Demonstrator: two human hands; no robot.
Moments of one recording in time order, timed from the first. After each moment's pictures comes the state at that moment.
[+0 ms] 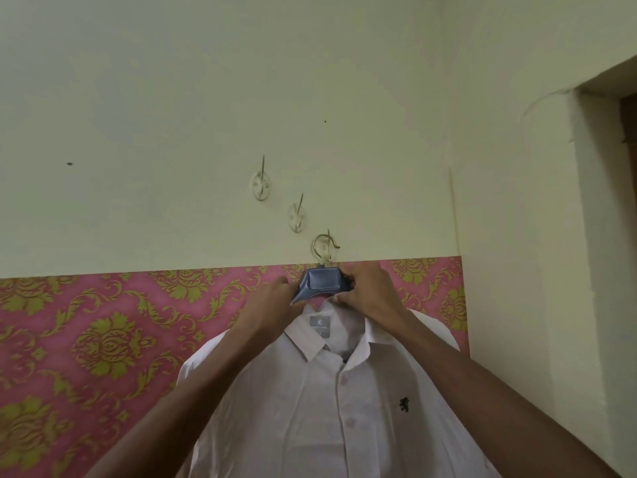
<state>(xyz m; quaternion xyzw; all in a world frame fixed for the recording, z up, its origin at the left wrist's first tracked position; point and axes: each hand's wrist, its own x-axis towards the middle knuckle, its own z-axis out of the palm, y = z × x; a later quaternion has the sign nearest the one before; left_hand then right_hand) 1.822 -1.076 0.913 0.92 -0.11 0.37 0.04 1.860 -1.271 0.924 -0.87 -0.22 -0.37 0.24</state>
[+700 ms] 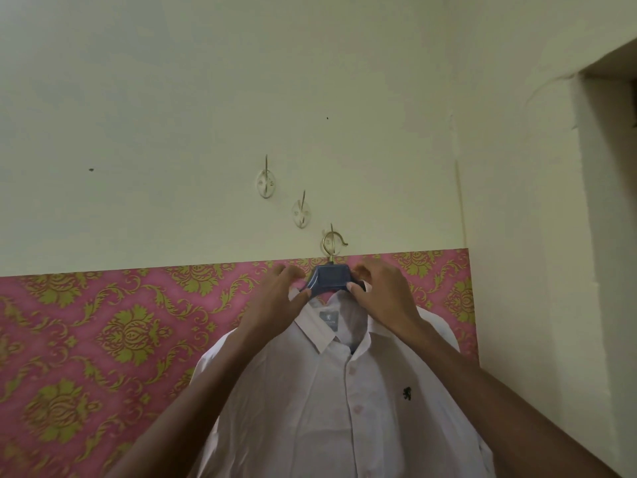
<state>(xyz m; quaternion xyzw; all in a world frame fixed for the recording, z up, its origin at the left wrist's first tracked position) 1.810 -1.079 0.899 0.87 -0.13 0.45 0.17 1.846 -1.293 0.899 -0.81 -0.23 -0.45 0.30</state>
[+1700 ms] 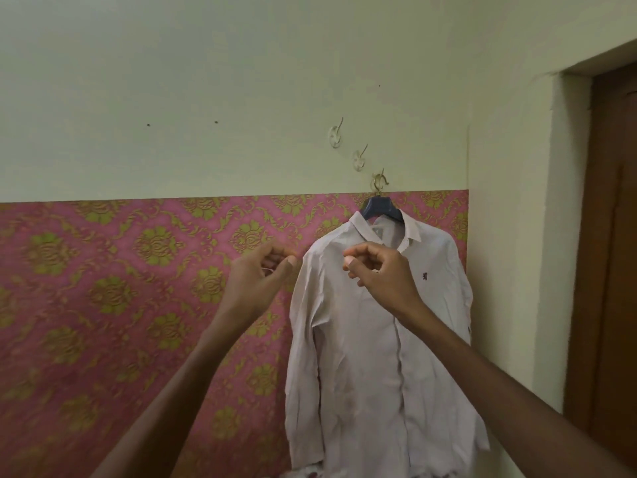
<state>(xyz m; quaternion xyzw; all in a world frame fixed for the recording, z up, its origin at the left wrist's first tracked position) 1.465 -0.953 0.833 0.79 -0.15 0.41 0.42 1.523 -1.168 0.824 -0.73 -0.28 -0.30 0.55</state>
